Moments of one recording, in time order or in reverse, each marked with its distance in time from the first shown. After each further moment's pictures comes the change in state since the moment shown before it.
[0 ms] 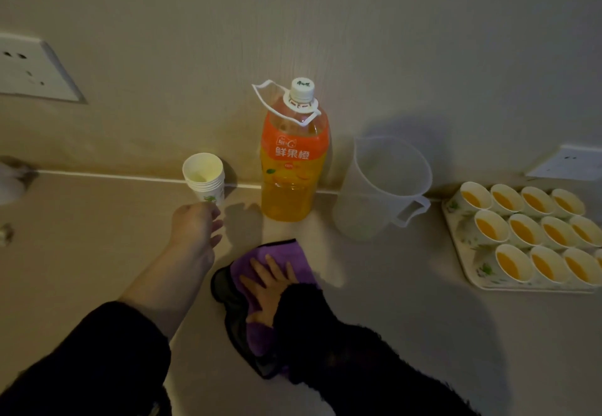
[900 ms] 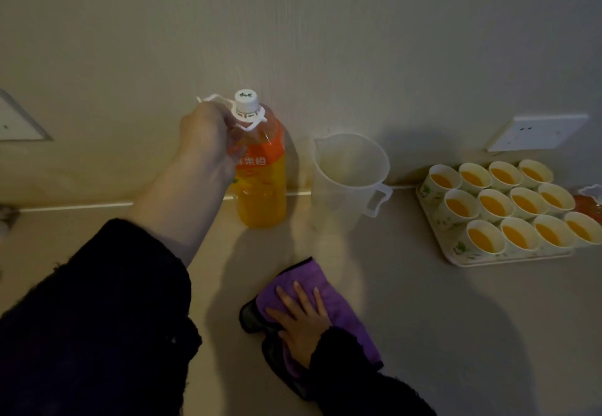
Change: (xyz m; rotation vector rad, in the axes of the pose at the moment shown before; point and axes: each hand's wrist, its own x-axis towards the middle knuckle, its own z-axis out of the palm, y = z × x) left_hand -0.081 0.102 0.096 -0.135 -0.283 0.251; right_hand -0.074 0.031 0.068 0.129 0.213 0.209
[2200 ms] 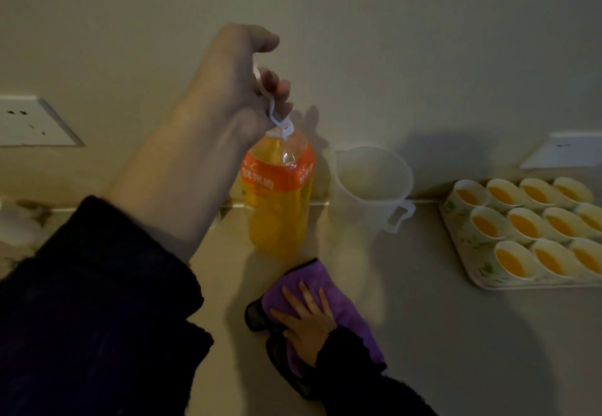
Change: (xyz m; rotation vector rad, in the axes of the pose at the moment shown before) left_hand -0.037 0.068 0.029 -0.041 -0.191 -0.063; right_hand 0.026 -0.003 -0.013 -0.058 0.034 -0.078
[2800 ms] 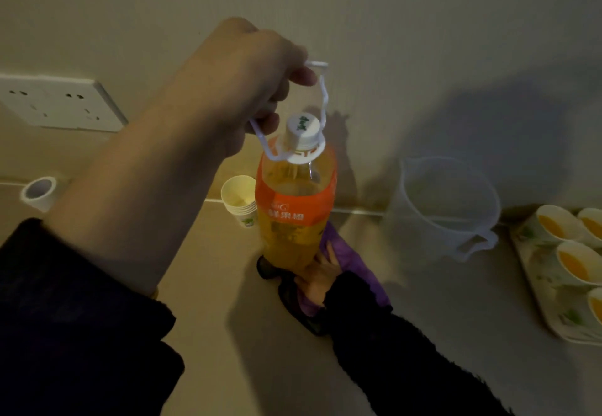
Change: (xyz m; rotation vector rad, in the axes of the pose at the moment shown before) left_hand 0.015 0.025 -0.067 0.736 0.010 0.274; right_hand 0.122 -0.003 -0.057 0.058 -0.032 -0.168
